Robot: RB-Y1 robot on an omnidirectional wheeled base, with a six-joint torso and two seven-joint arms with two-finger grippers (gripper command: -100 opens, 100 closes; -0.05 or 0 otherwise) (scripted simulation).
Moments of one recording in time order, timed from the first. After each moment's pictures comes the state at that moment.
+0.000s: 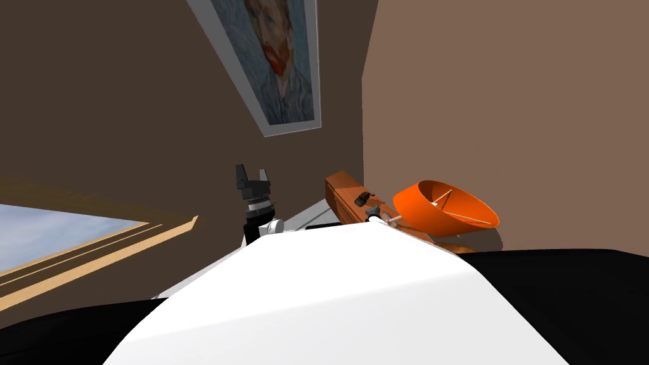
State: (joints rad) left arm 0.48 0.04 -0.05 -2.24 0.09 -0.51 0.00; right arm 0.09 -0.48 0.40 -0.87 1.26 0.51 0.29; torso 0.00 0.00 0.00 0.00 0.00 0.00
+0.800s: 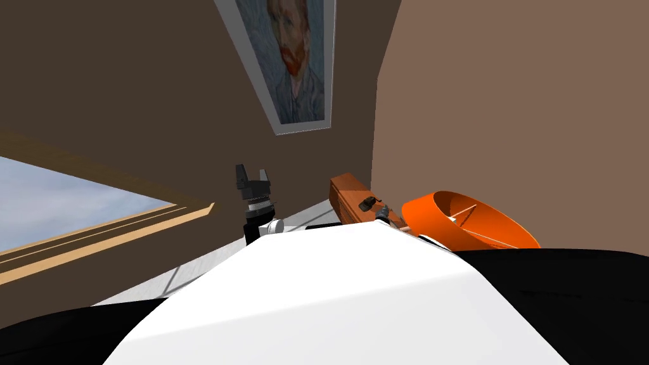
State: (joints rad) left arm 0.48 0.04 -0.05 -2.24 0.09 -0.51 0.00; right arm 0.03 -0.51 0.47 -0.64 1.44 0.67 0.35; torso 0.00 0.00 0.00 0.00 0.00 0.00
